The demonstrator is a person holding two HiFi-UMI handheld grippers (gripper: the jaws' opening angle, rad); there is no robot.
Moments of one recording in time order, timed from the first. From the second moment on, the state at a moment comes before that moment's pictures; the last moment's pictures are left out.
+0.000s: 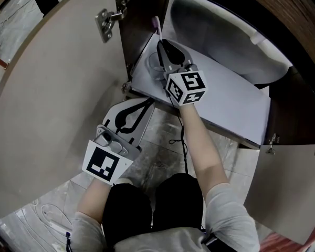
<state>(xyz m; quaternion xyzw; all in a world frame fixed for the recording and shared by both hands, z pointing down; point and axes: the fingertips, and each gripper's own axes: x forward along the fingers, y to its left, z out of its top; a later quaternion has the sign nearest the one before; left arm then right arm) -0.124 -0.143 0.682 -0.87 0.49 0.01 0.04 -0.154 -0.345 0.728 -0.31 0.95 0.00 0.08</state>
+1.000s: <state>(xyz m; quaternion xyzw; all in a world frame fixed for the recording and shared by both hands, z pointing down) -0.115 -0.140 0.678 -0.87 0.49 0.01 0.04 -0.123 -0.325 0.739 -0.32 0.94 -0.02 0.06</state>
